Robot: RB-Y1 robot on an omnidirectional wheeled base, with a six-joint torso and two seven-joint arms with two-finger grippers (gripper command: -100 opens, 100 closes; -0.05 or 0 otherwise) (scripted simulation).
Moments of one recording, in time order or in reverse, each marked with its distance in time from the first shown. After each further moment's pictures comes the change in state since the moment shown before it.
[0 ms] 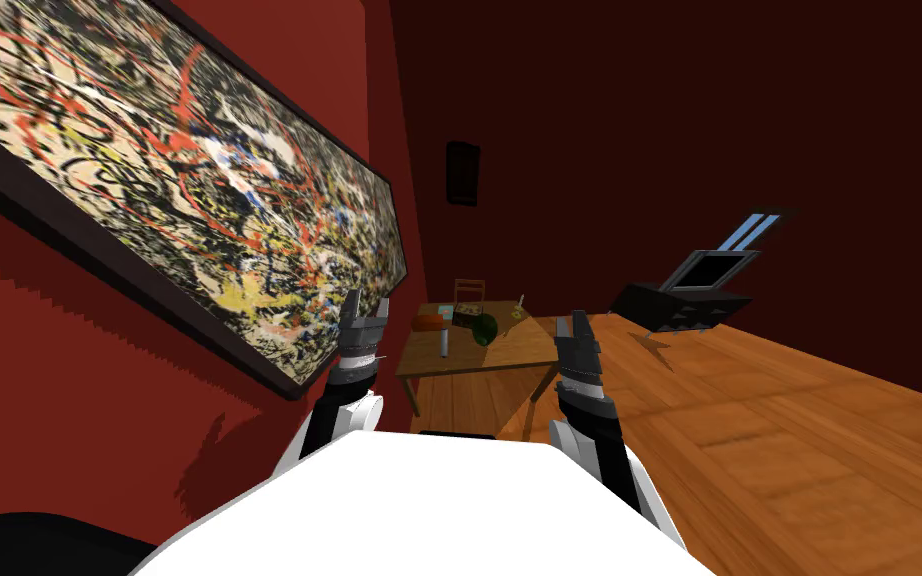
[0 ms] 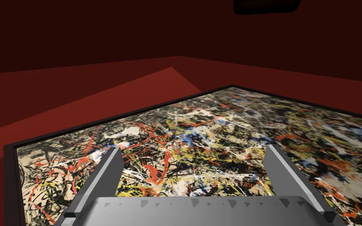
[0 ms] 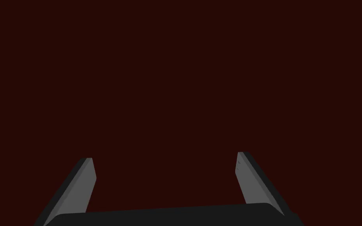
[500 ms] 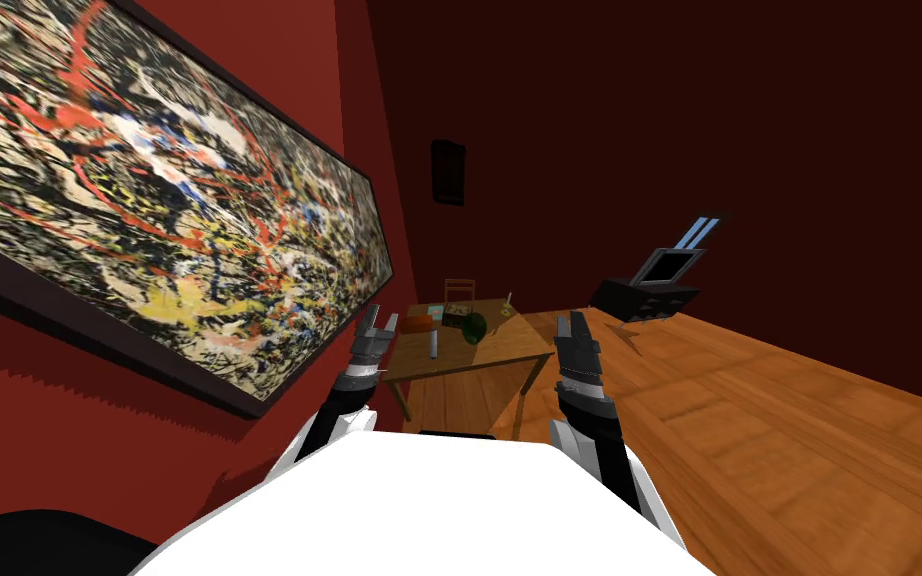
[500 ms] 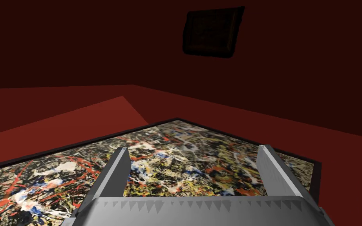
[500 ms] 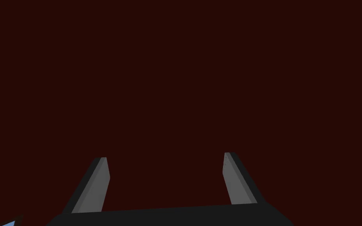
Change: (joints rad) left arm 0.059 0.116 -0.024 0.074 0.029 0.054 0.078; right arm 0.000 0.000 0.000 0.000 0.000 0.000 0.000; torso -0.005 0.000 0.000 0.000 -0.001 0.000
